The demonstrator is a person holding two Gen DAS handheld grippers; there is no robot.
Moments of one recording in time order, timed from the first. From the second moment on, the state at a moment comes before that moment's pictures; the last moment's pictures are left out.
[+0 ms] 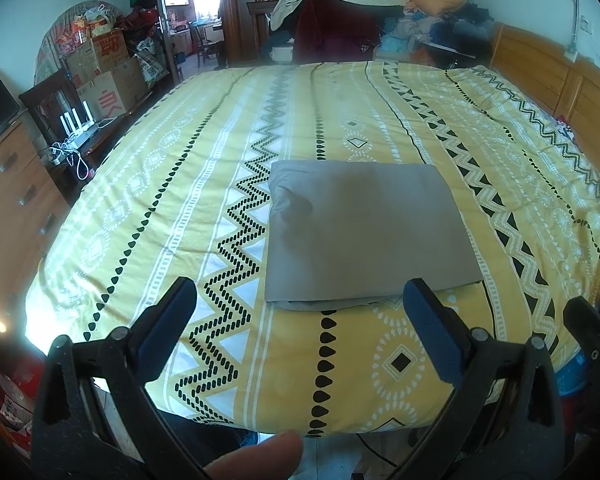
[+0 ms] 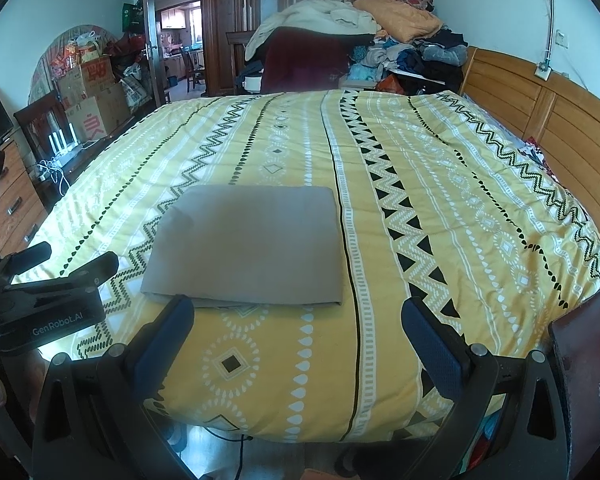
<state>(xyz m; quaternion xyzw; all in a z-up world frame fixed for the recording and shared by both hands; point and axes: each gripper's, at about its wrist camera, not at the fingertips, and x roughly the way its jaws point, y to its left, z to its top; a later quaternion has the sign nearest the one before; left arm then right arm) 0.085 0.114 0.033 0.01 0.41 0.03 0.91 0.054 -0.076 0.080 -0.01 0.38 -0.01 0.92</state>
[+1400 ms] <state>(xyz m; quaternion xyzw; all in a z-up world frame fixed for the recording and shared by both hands) 0.088 0.110 0.027 0.02 0.42 0.04 0.91 0.063 -0.082 0.070 0.00 0.40 -0.01 0.92</state>
